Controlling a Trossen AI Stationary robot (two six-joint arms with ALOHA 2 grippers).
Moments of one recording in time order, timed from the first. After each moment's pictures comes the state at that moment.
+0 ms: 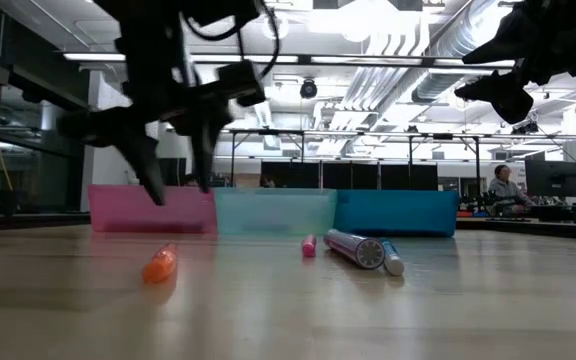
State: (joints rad) left arm -0.23 1.71 1.14 -0.64 -0.01 -1.68; right arm -0.42 0.29 0.34 -0.27 -0.29 0.44
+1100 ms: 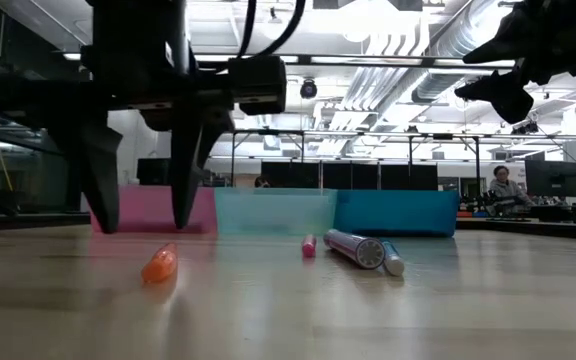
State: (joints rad) left arm -0.43 1.98 1.45 -0.86 -0.04 -2.04; right arm -0.42 0.29 0.34 -0.27 -0.29 0.44
